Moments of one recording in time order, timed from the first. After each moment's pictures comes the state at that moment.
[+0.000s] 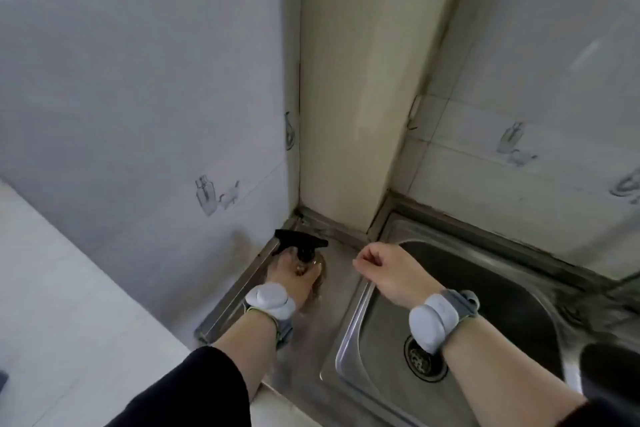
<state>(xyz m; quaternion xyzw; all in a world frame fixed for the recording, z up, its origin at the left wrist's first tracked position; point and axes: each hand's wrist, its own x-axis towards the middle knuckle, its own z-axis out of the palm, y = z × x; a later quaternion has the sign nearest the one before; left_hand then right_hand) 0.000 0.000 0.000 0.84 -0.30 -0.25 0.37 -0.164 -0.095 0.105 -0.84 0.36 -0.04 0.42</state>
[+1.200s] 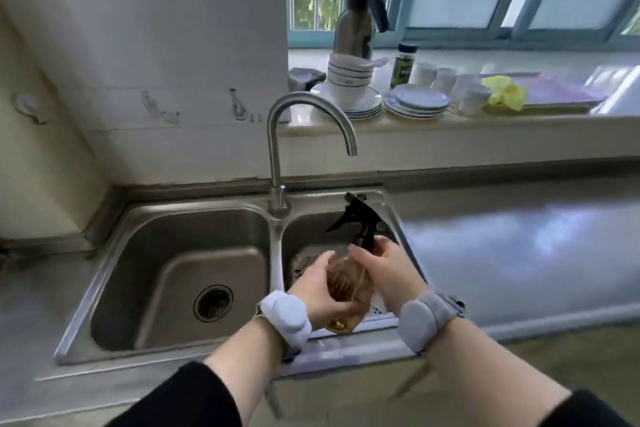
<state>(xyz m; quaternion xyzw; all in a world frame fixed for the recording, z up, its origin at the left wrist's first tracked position) -0.528 -0.007 0.094 0.56 -0.65 -0.47 0.21 -0.680 -0.031 0.097 -0.49 0.61 -0.39 0.49</state>
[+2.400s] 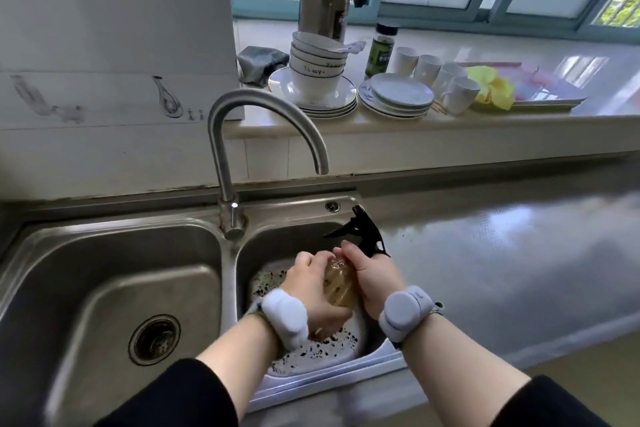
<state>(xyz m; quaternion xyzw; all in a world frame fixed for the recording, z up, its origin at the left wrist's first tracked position) -0.578 -0.127 0.062 0.56 -0.73 -0.36 0.13 -0.718 -0.139 0.047 -0.30 0.64 -0.41 0.57</state>
